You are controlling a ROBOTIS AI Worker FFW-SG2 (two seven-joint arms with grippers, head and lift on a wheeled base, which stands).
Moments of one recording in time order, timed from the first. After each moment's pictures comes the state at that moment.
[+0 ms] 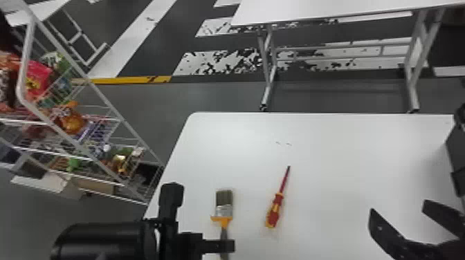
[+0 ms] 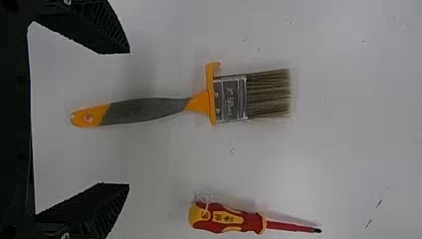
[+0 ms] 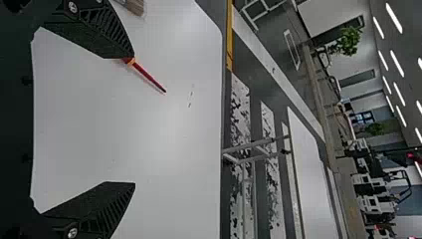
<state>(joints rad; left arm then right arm) 0.43 0.11 0.29 -2.21 -0.02 1.56 -0.52 0.74 -0.13 0.10 -2.42 -0.19 0.65 0.26</state>
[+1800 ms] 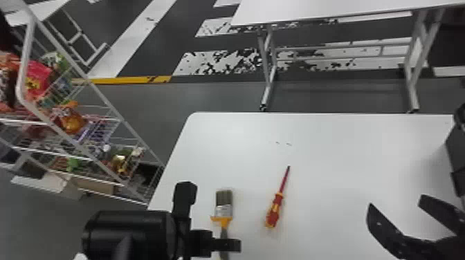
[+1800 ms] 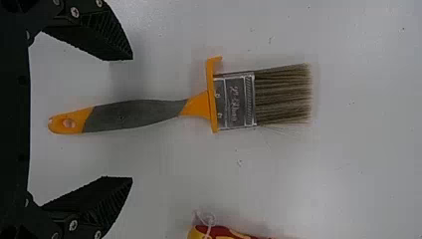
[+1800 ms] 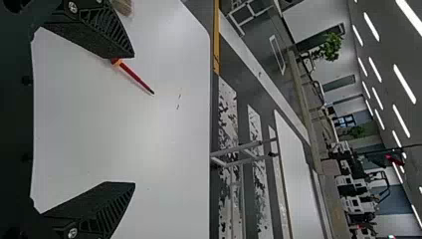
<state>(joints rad) 0.34 0.11 0.23 -2.06 -0.07 1.56 -0.48 0.73 -0.13 0.10 -2.35 -0.21 0.52 0.27</state>
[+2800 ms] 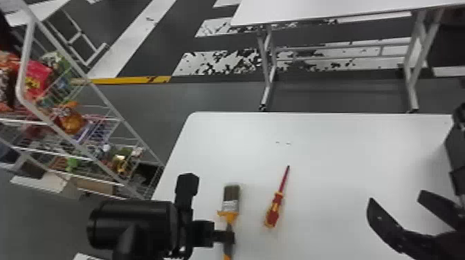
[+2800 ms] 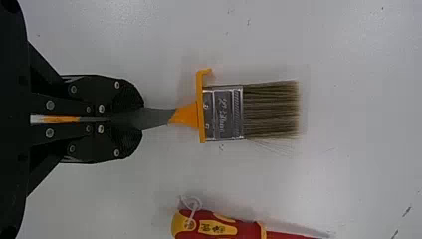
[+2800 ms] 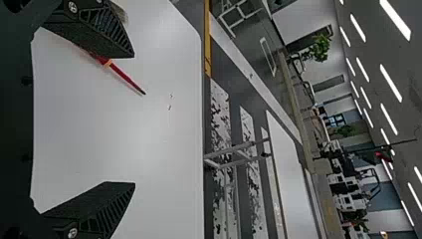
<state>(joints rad) 0.29 0.12 0.21 -2.04 -0.09 1.56 -0.52 0.71 -0.13 0.10 -2.32 -0.25 0.49 0.28</state>
